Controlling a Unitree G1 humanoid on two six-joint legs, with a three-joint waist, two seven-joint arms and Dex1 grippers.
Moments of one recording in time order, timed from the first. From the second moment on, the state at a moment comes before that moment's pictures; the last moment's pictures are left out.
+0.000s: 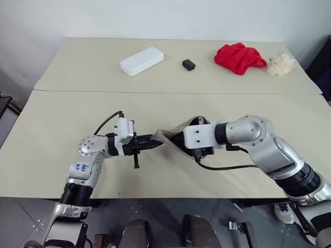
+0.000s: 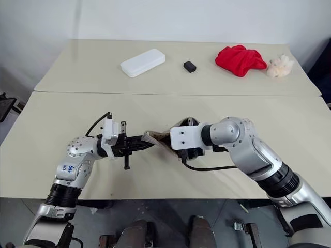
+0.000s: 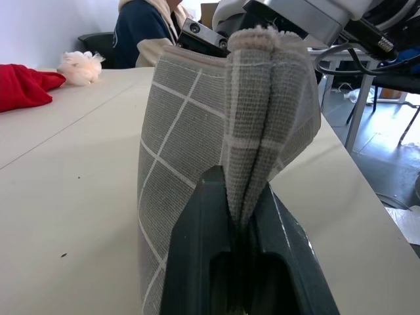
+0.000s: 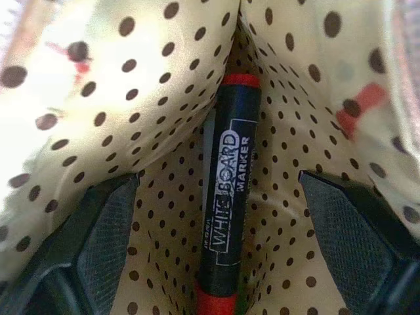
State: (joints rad) left arm -0.46 0.44 -0.04 0.10 -0.43 0.04 -1.15; right arm -0.74 -0.75 0.49 -0.34 -0.16 0.46 1.07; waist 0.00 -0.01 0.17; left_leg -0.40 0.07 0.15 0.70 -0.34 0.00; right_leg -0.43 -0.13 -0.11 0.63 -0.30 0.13
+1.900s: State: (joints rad) left arm -0.43 0.51 0.04 0.02 -0.57 0.36 -1.20; right arm -0.73 -0.65 0.38 -0.11 -0.23 0.21 1.00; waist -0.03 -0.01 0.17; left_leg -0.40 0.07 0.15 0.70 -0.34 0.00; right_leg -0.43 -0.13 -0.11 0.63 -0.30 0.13
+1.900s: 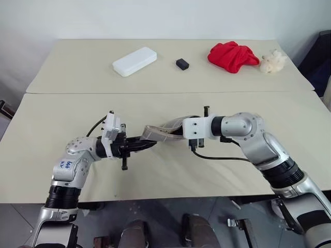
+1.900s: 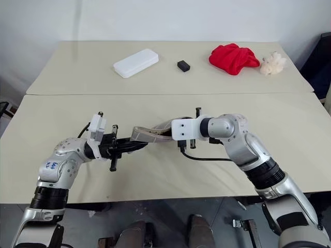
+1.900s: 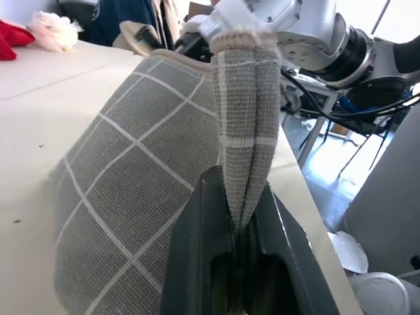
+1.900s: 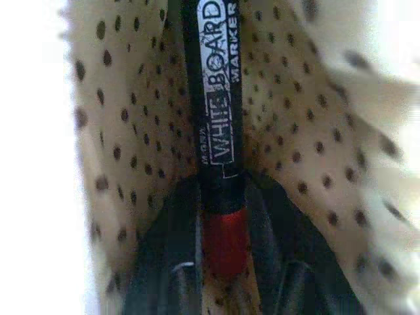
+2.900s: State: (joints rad) left arm -0.42 0.52 0.06 0.01 -0.57 0.35 -1.20; right arm -0.60 -0.59 -0.08 -0.31 0.66 0.37 1.08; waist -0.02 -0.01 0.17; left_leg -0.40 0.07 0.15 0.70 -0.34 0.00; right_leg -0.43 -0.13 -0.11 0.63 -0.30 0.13
